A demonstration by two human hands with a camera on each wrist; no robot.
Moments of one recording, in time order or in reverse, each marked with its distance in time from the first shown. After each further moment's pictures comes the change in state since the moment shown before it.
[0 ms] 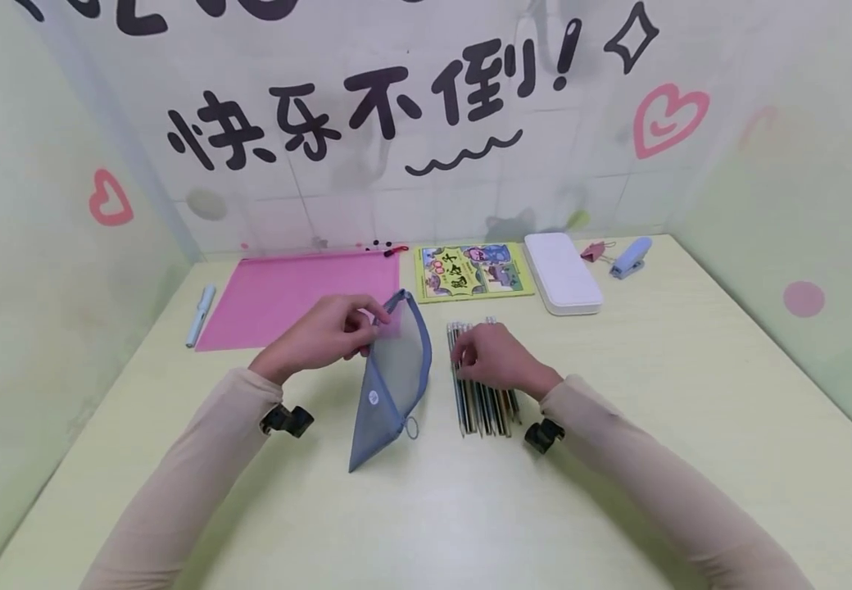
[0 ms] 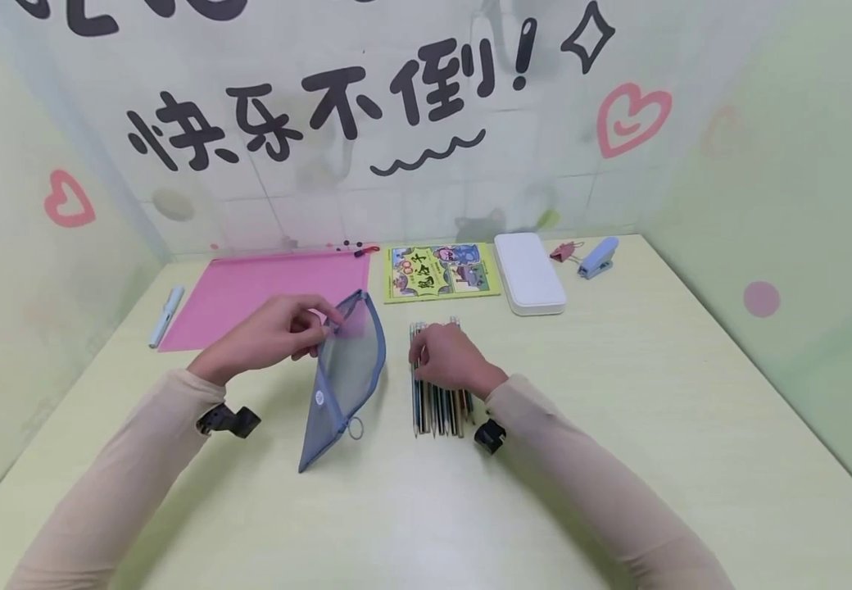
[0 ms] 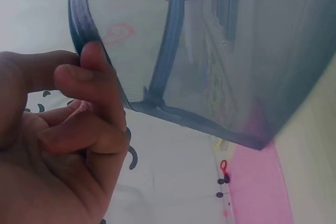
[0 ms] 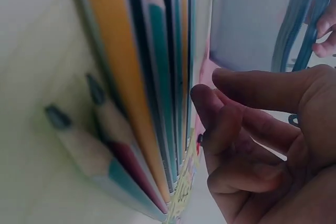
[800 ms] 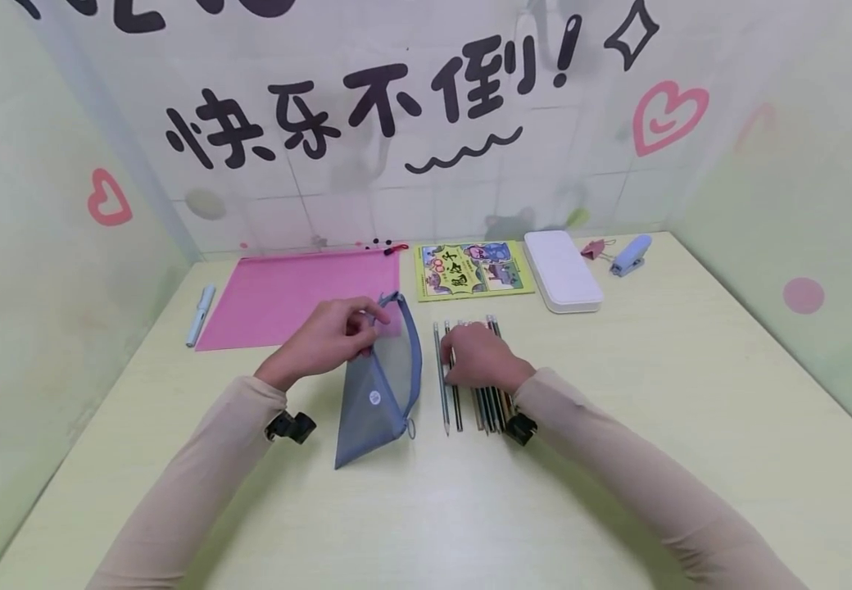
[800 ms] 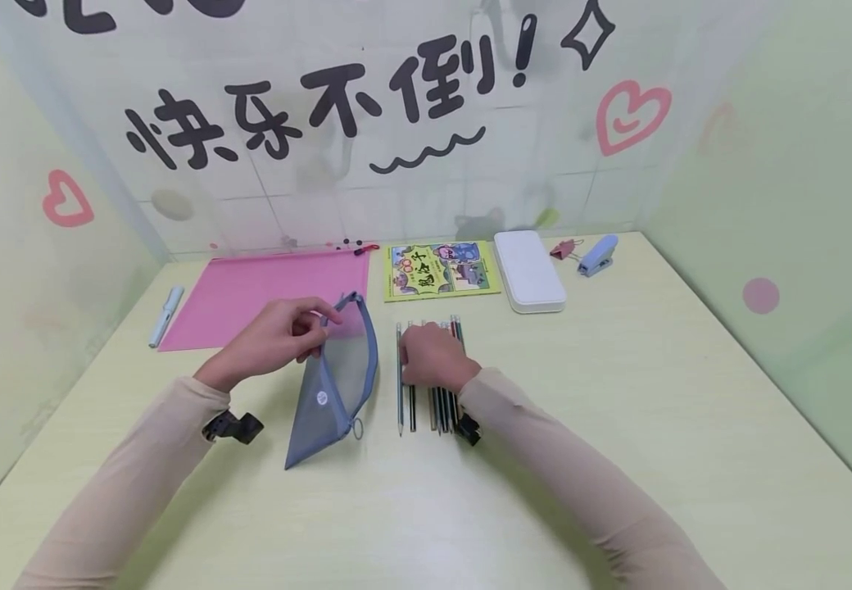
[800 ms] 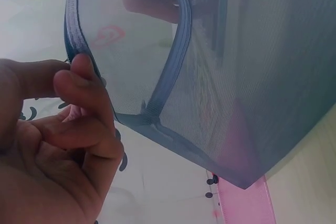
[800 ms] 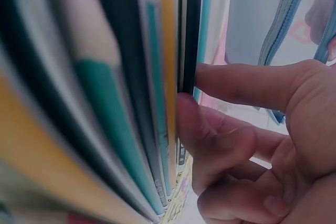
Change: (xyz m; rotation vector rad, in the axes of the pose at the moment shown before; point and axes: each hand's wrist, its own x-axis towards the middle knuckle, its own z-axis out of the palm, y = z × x) left_hand -0.002 -0.007 0.010 0.003 0.076 0.015; right_hand 0.021 -0.019 0.013 -0.219 -0.065 0.141
